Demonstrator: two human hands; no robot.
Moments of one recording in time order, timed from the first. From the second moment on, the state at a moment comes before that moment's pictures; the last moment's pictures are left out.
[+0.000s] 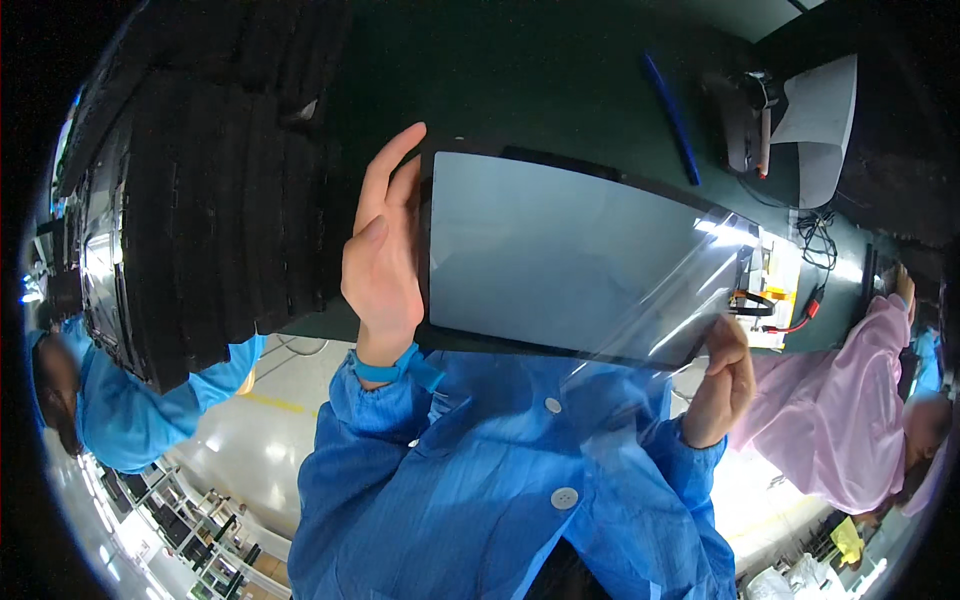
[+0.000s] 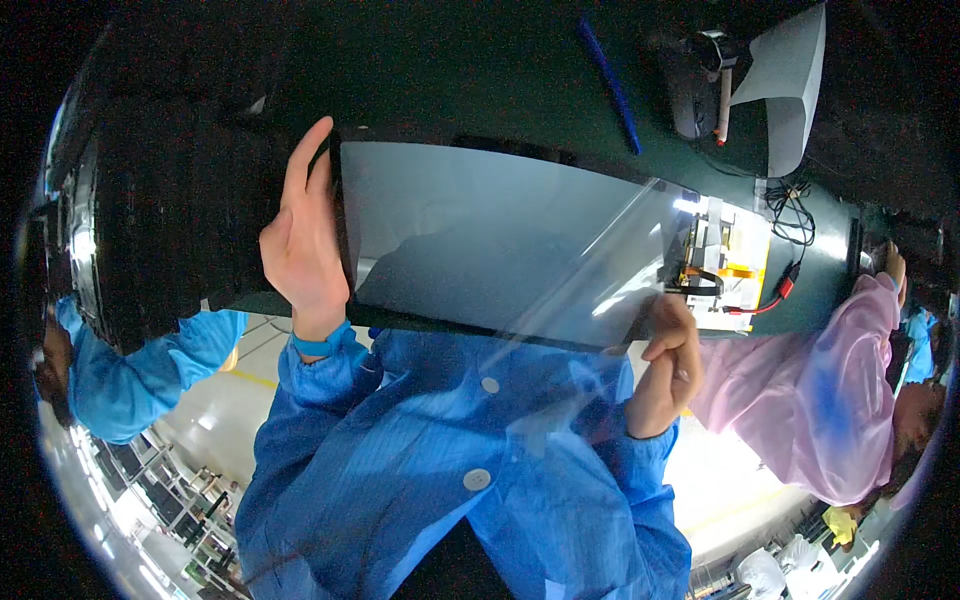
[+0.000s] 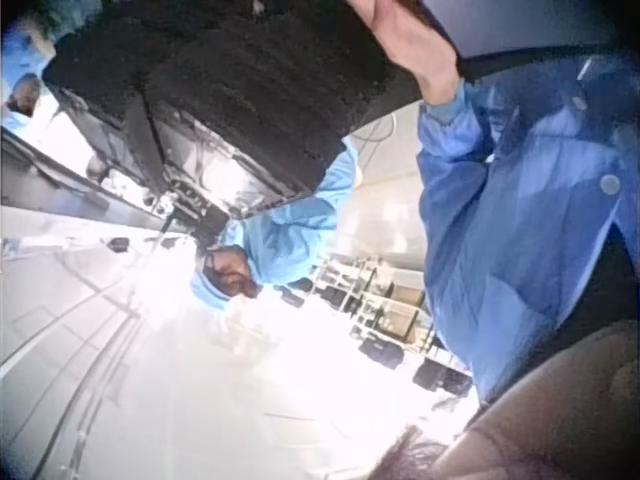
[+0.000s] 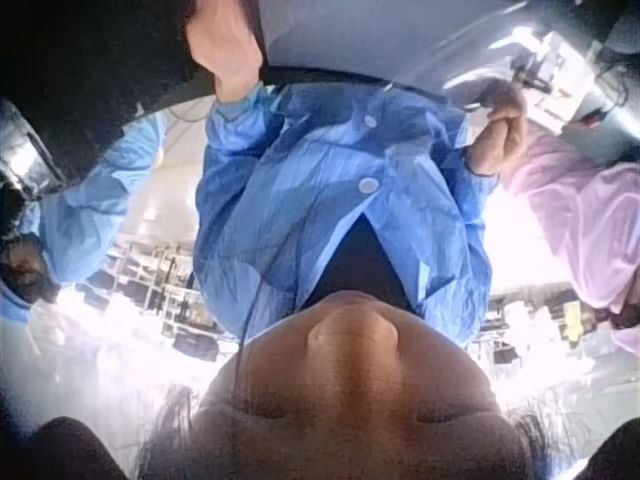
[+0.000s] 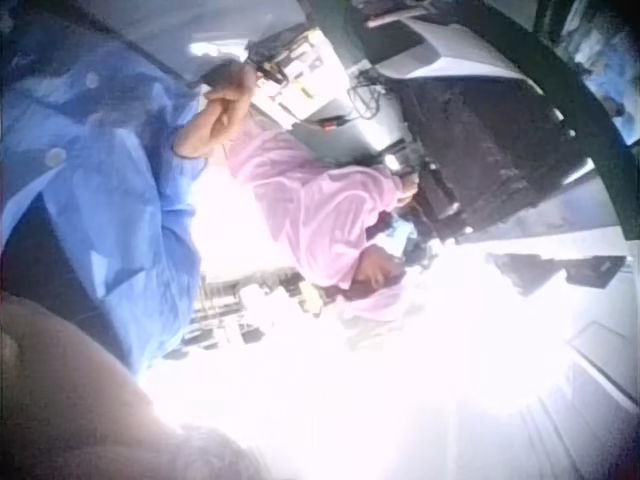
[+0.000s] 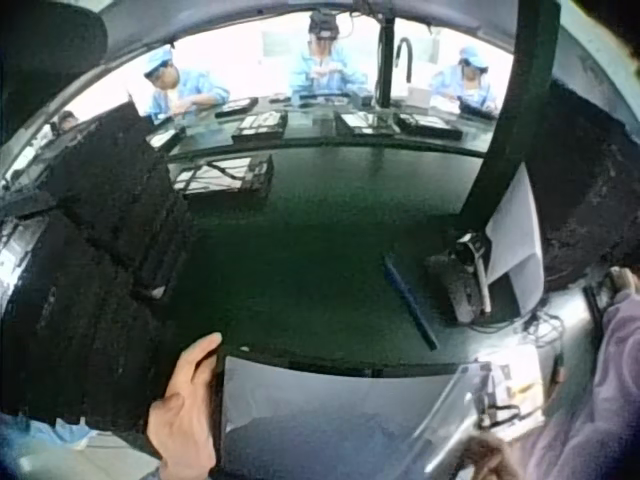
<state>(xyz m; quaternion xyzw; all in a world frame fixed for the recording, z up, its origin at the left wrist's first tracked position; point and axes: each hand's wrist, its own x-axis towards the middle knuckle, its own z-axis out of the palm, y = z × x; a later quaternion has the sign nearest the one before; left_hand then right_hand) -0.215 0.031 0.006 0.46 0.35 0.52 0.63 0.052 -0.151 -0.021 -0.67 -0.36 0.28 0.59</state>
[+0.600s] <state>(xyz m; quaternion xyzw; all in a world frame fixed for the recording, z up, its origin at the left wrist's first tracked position) -0.213 0.022 0.001 0.58 0.50 0.42 0.49 0.056 -0.146 -0.009 -0.67 -0.36 0.29 0.58</state>
